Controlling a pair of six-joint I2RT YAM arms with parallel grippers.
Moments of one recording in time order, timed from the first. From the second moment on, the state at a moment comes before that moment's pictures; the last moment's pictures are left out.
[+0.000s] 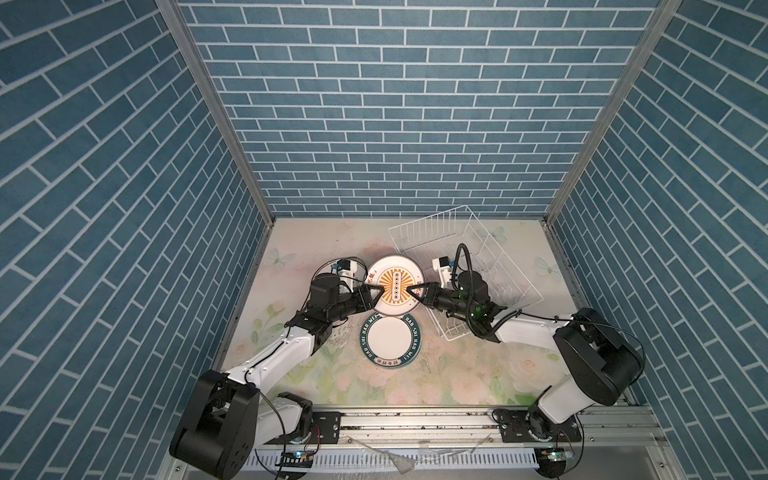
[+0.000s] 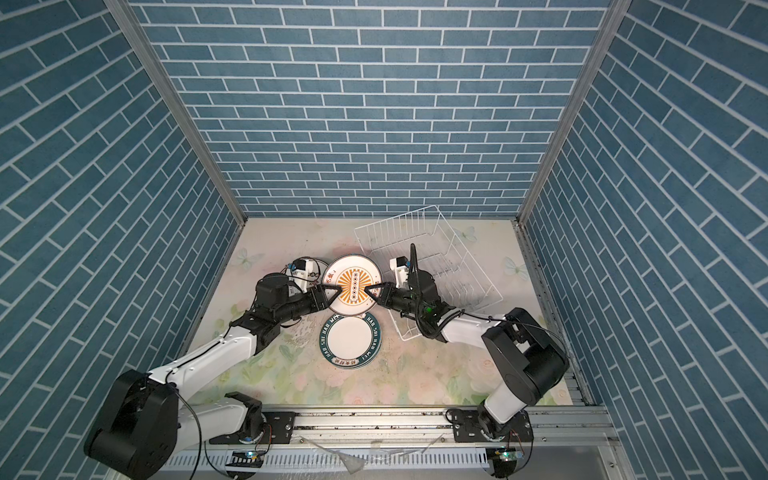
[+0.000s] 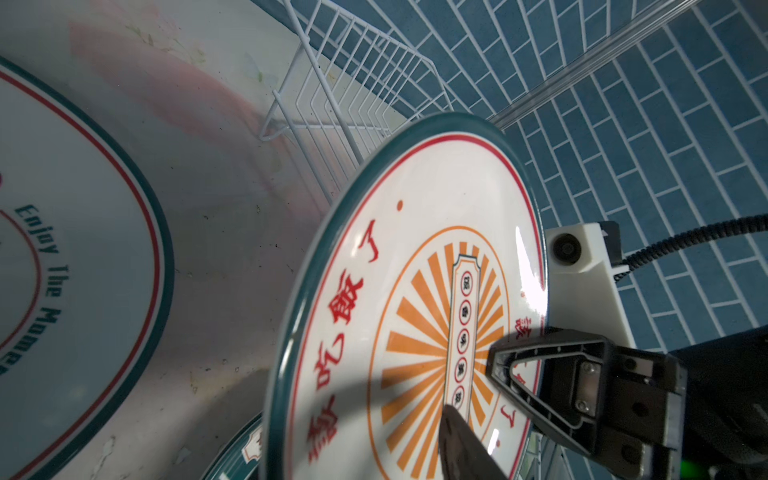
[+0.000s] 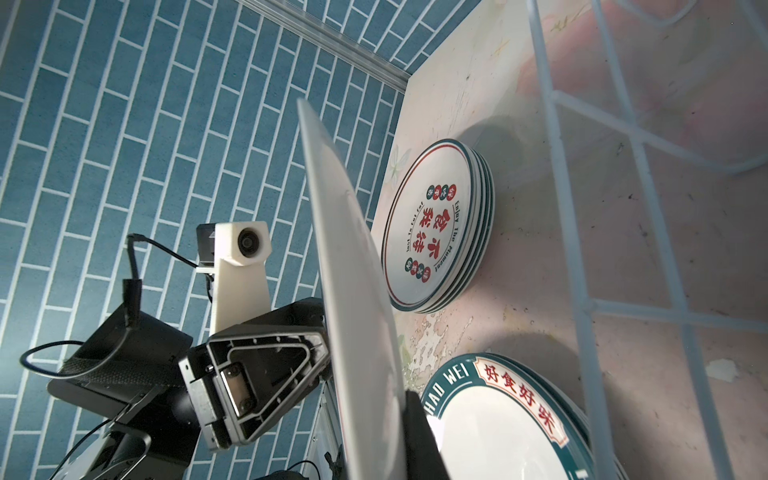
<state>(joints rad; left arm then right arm) -0.35 1.20 0.54 0.21 0.47 -0.70 0.72 1.59 0.70 0.65 -0.48 1.04</state>
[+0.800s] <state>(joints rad) -0.33 1.19 0.53 0.31 0.55 -0.76 0.71 1.65 0.75 0.62 -0.49 1.04</state>
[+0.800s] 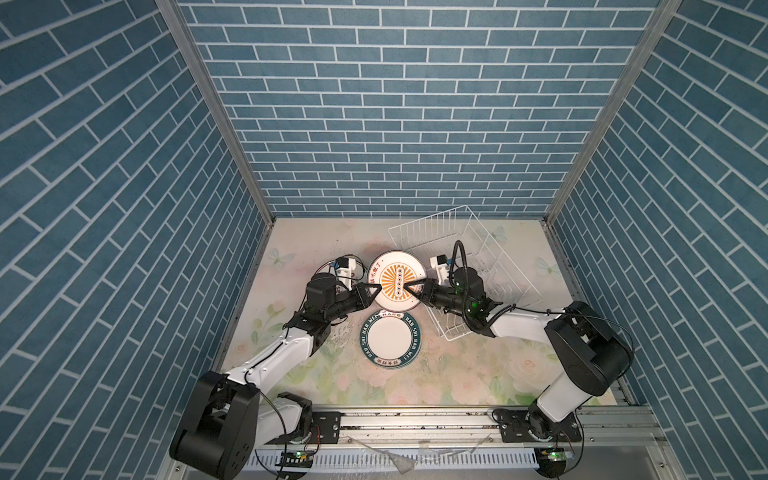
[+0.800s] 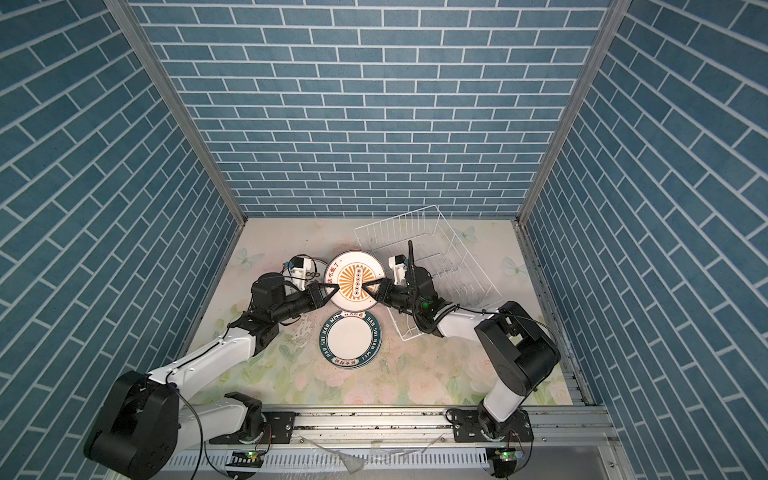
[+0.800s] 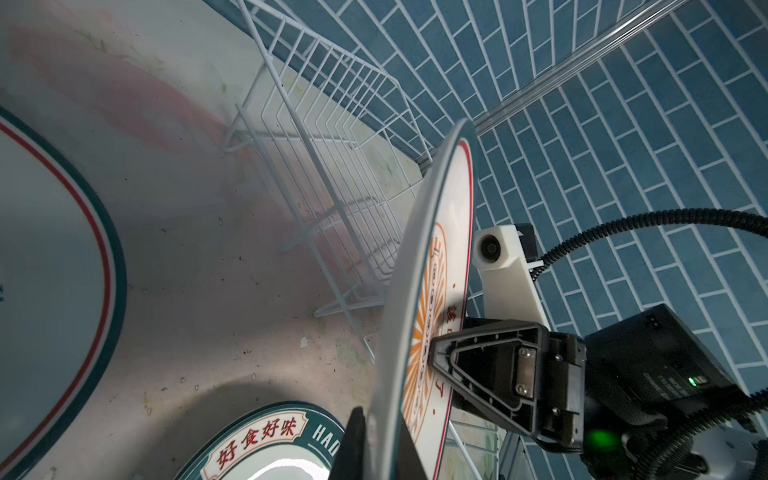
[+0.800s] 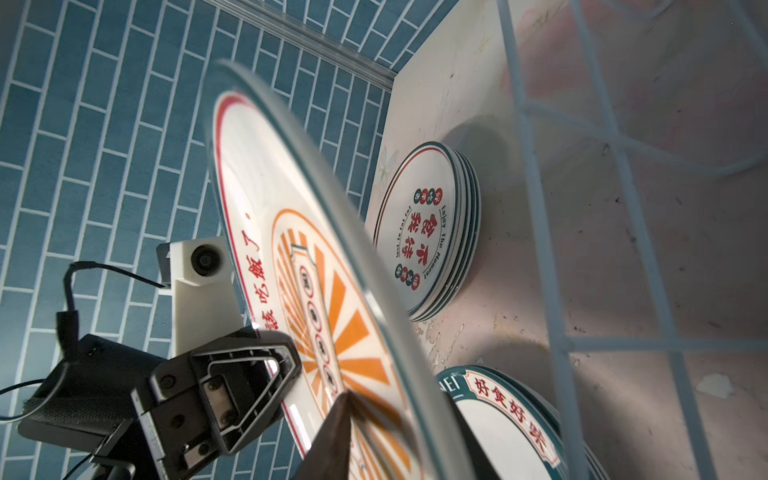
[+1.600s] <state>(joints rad) -0.24 1.01 0.52 0.05 0.53 -0.71 0.73 1.39 0.94 -0.09 -0.09 0.63</state>
